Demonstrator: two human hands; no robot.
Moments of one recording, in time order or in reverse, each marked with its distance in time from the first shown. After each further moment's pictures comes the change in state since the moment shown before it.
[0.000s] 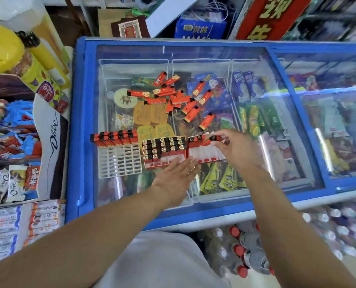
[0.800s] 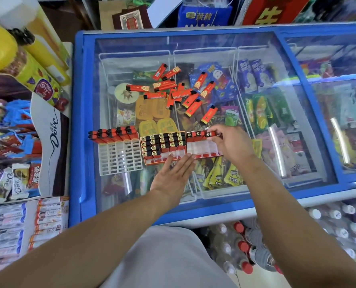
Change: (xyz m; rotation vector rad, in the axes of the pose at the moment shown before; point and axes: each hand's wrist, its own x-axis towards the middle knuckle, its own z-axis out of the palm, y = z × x) left_hand 0.000 0.009 0.016 0.147 -0.059 -0.126; right_hand 0.016 0.006 0.020 -0.035 -0.070 -0.091
